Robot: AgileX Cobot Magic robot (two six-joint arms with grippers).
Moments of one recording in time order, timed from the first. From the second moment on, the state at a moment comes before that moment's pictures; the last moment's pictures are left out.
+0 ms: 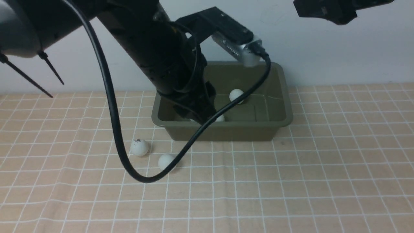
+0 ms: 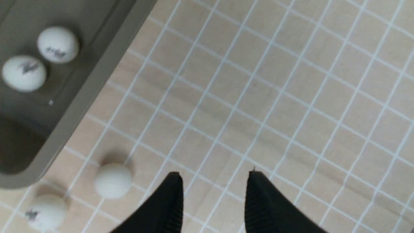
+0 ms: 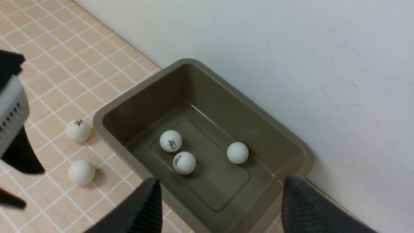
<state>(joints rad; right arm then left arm) 0.38 1.40 -1.62 0.21 0.98 -0.40 -0.52 1.69 -1.66 -0.23 1.25 0.48</state>
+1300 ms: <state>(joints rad) 0.38 1.40 -1.62 0.26 0.99 -0.40 -0.38 1.85 -1.24 -0.18 0.70 0.38</state>
